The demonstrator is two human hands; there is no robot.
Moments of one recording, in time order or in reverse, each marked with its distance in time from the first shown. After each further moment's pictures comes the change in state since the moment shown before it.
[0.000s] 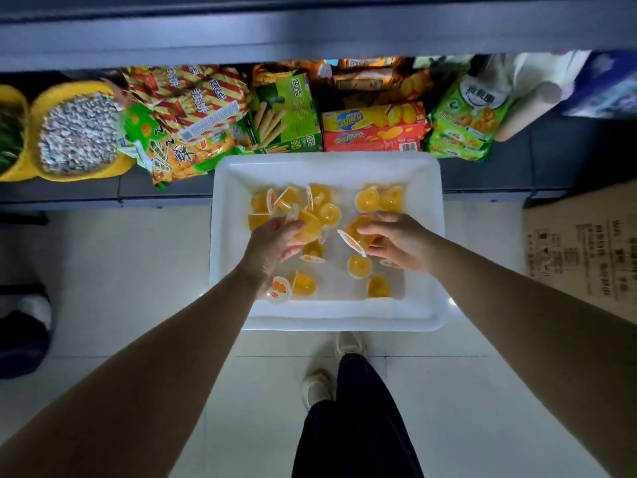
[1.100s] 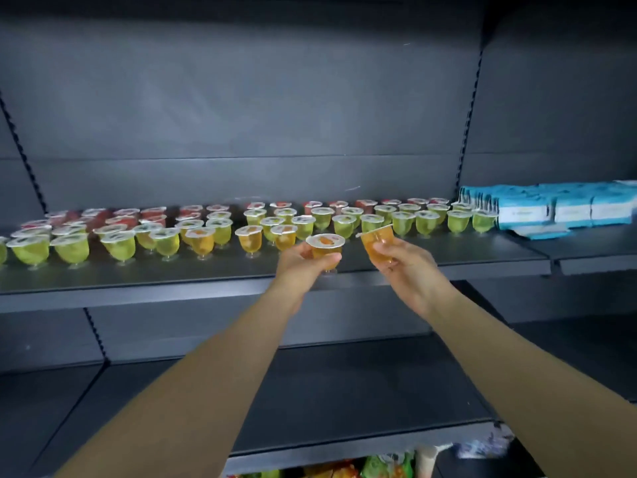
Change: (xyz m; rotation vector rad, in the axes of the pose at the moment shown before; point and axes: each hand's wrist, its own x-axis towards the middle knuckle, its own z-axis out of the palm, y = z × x) left_hand -0.388 0.518 0.174 0.123 -0.075 0.980; right_hand -0.524 -0.426 0.085 0.263 -0.039 -1.193
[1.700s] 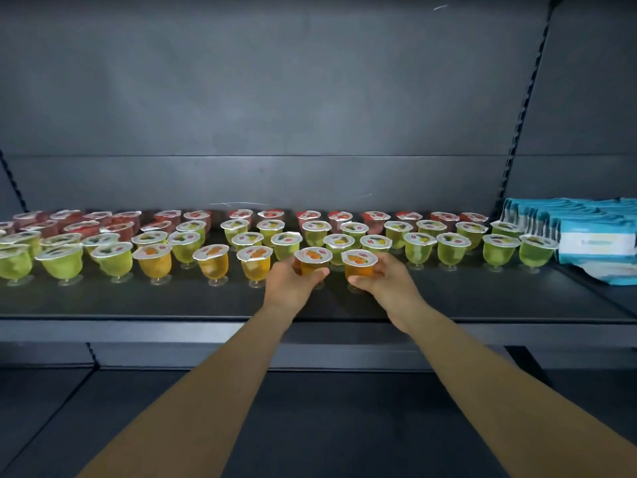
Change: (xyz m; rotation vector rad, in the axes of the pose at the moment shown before) left_hand 0.124 -0.041 0.046 0.380 0.268 0.013; right_hand 0.158 0.038 -0.054 -0.662 0.013 0.029
